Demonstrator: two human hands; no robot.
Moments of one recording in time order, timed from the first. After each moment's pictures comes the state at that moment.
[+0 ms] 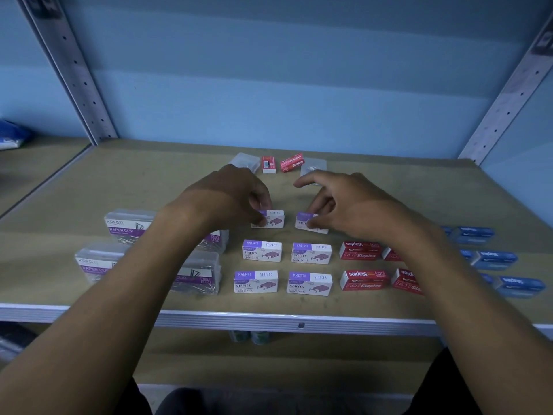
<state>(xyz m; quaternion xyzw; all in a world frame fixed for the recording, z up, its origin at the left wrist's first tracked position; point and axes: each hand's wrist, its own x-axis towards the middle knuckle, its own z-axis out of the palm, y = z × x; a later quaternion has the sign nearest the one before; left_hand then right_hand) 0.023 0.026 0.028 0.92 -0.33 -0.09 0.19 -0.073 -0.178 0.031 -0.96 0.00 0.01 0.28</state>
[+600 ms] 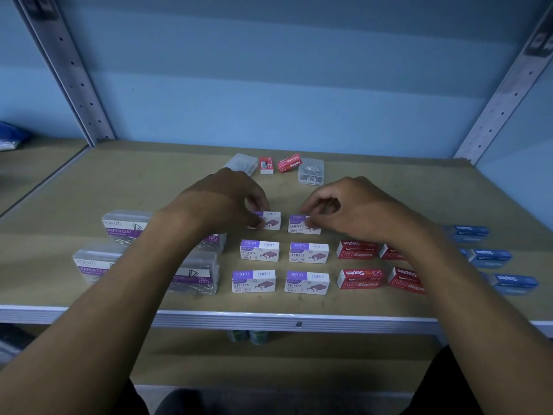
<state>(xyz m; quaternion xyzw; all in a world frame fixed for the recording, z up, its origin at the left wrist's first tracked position) 0.015 0.033 0.030 0.92 -0.33 -0.08 0.20 -0.076 -0.191 0.025 -0.96 0.00 0.01 0.27</state>
